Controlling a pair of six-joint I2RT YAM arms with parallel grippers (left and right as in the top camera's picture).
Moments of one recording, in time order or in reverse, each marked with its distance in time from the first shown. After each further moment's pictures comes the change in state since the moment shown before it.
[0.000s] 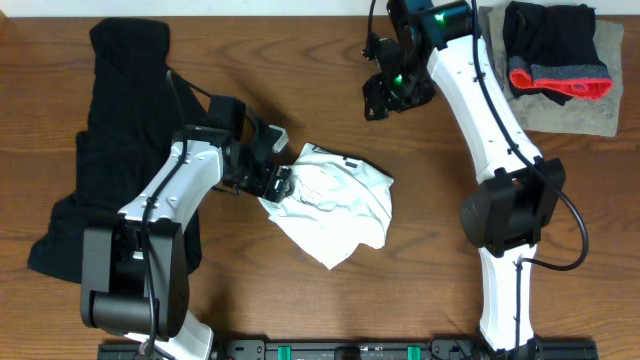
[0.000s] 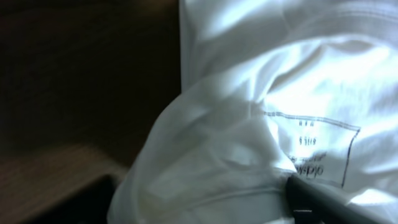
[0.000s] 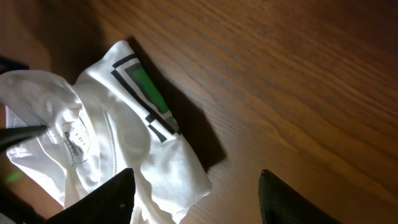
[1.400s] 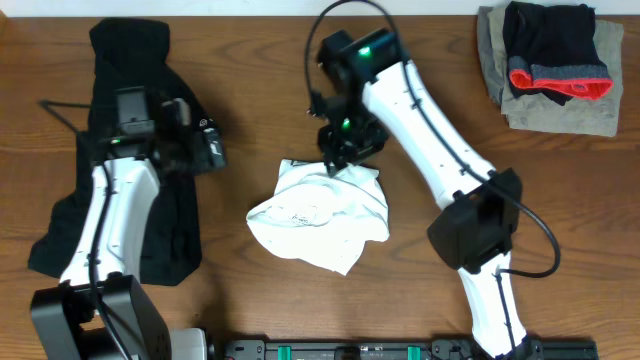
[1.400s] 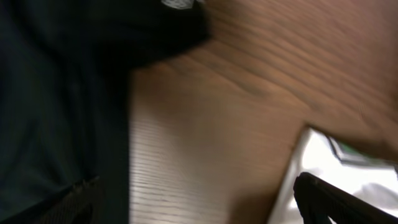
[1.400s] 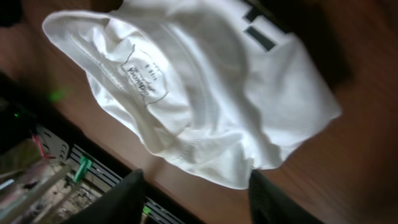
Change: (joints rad) left arm 0.297 -0.208 0.003 0.033 -0.202 -0.442; right arm 0.254 0.000 -0.025 -0.221 -0.040 0.076
